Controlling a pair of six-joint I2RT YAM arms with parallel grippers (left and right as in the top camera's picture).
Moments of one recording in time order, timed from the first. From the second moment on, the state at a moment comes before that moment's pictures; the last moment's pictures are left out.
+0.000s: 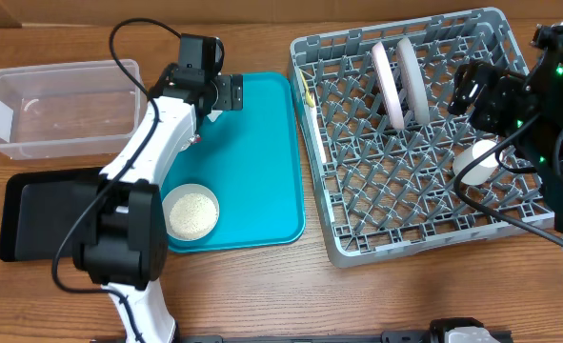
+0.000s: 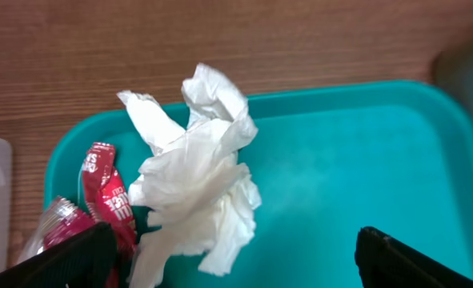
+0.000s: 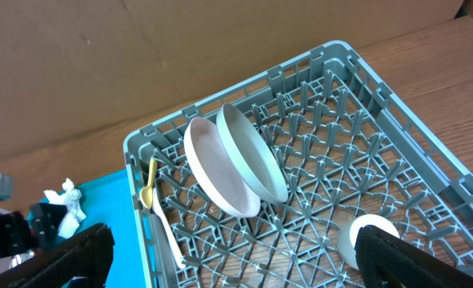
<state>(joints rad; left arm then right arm) -0.18 2.01 1.53 -0.43 -0.11 -0.12 0.06 1.28 1.79 -1.14 0.06 0.33</state>
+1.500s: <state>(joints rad) 0.02 1.83 1.82 -0.92 -0.23 -0.09 0.06 1.28 1.79 -1.14 0.06 0.33</state>
